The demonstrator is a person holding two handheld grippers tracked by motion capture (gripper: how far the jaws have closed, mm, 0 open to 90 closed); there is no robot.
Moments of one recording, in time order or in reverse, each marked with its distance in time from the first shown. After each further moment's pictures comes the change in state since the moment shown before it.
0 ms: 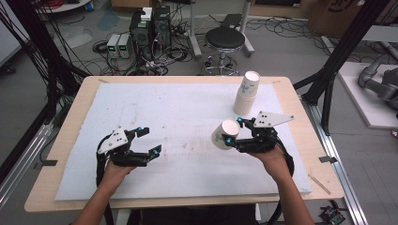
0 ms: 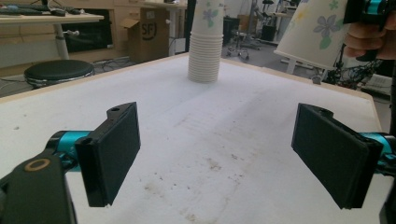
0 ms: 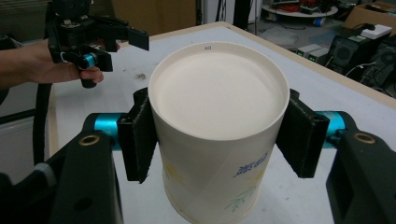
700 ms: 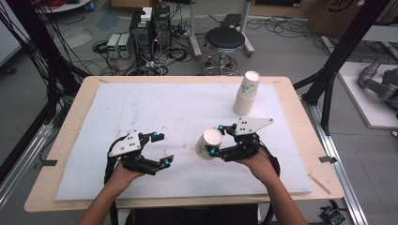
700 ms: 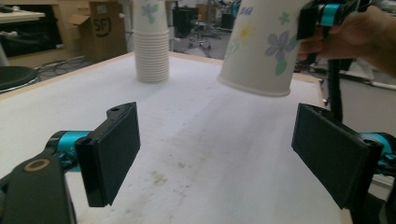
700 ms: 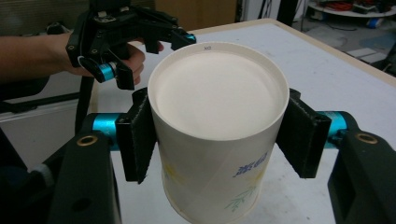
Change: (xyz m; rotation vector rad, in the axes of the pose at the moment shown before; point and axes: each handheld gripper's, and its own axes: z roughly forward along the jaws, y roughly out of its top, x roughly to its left) left arm -0.029 0.011 0.021 0.041 -0.191 0.061; right arm 0.025 0.003 0.036 0.018 0.153 -0.064
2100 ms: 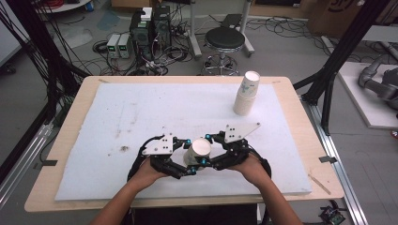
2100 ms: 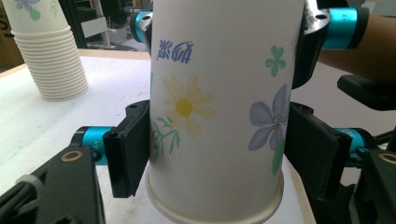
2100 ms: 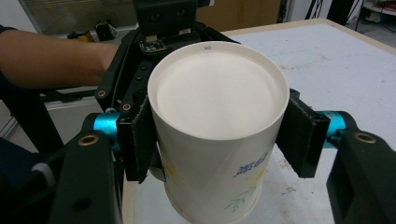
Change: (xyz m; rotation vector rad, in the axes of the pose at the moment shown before) left arm -0.019 0.007 0.069 0.063 -0.244 0.084; right arm 0.012 -0.005 0.025 -0.005 0.167 -0.019
